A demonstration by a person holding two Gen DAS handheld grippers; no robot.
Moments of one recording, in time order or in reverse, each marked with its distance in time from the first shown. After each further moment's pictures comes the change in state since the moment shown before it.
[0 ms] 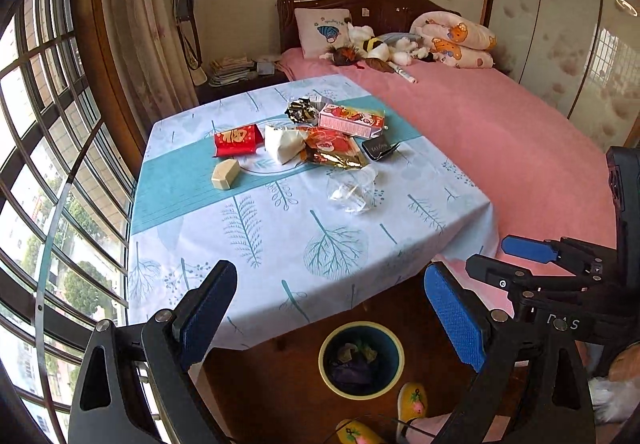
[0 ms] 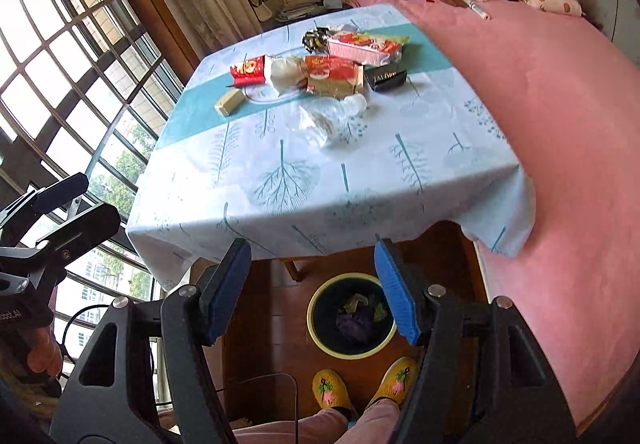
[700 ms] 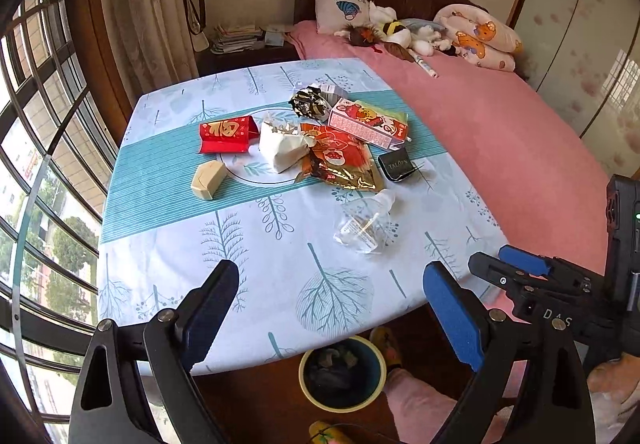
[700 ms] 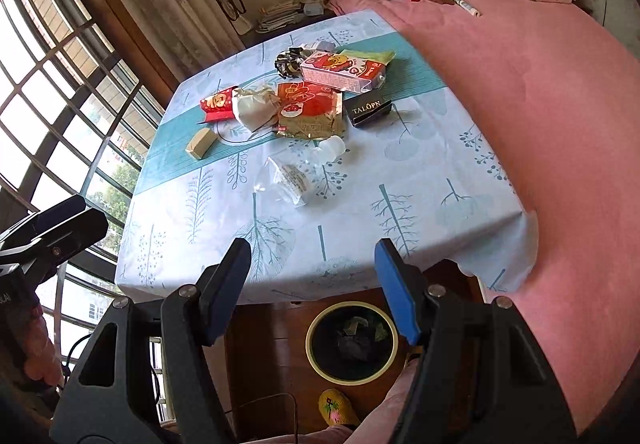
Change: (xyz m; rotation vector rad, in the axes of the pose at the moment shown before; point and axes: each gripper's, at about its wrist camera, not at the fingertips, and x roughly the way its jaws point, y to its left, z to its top) left arm 0.116 0.020 0.088 -0.132 0.128 -0.019; right arm 0.080 -0.049 0.077 0.104 0.035 0.009
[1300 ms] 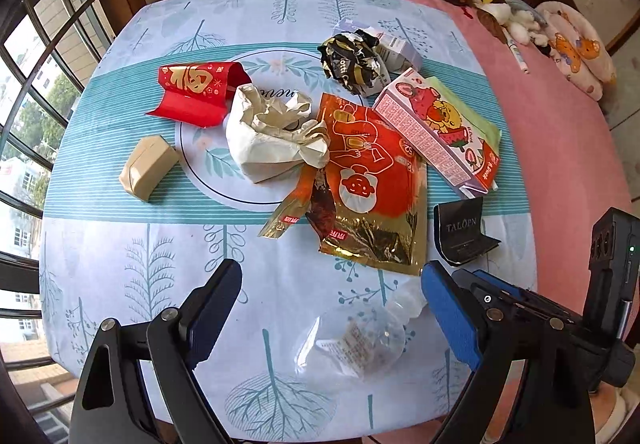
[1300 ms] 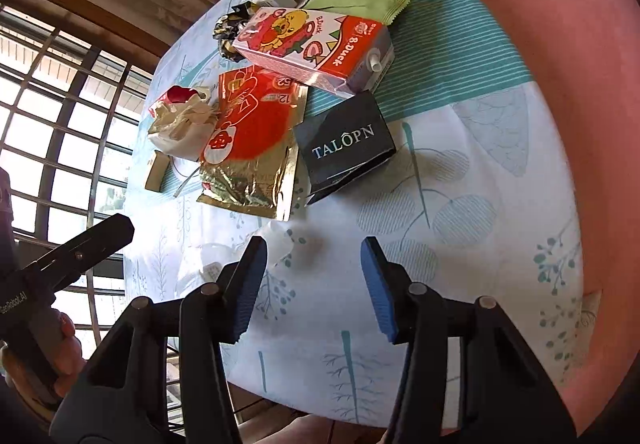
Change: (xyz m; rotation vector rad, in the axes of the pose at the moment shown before) left arm 0.217 -0.009 0.117 -0.327 0.265 0.122; right arm 0.217 -0.089 0.140 0.077 0.355 0.215
